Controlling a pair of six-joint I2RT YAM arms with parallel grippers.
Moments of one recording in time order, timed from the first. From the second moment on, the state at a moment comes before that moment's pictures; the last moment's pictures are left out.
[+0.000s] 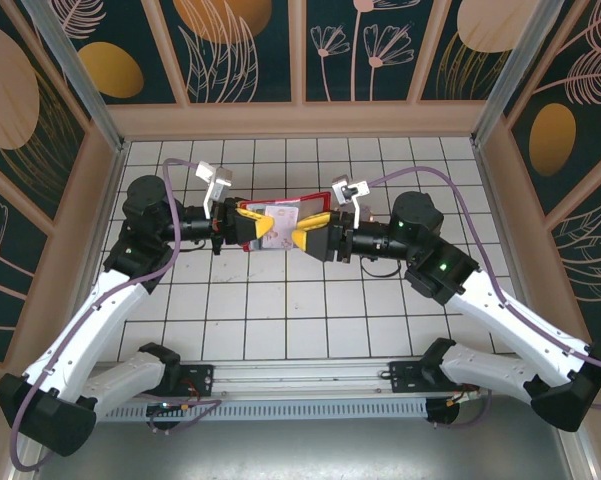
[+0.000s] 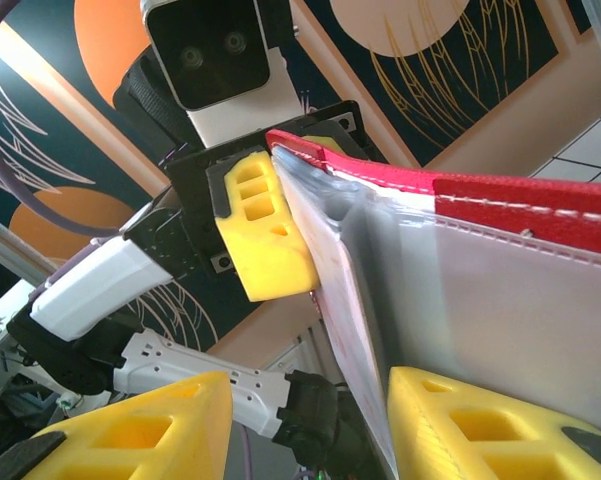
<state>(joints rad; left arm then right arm) -0.42 1.00 0.98 0.05 1.09 -0.42 0.82 0.99 1.01 -0.04 -0.60 0.64</state>
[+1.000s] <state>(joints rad) -0.41 0.99 0.96 0.04 1.06 -0.43 0.89 1.04 1.01 -0.01 -0.58 0.64</state>
